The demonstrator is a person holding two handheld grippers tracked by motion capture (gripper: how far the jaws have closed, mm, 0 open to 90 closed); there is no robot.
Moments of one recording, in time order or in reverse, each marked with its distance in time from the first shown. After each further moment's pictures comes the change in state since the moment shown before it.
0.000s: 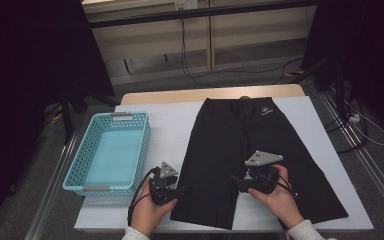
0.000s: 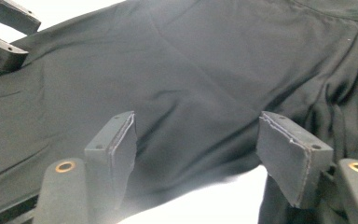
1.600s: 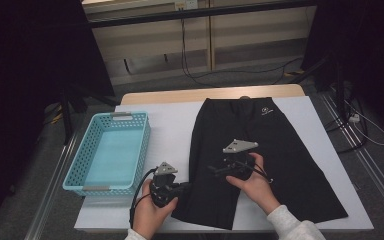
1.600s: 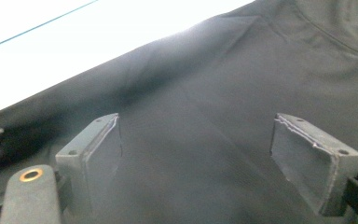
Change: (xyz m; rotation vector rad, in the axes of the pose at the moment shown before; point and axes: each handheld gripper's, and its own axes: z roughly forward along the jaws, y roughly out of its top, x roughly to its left) left arm -0.010 0.008 -0.015 -0.056 -0.188 -0.131; right arm 0.016 0.042 0.049 -0.037 0.051 0.028
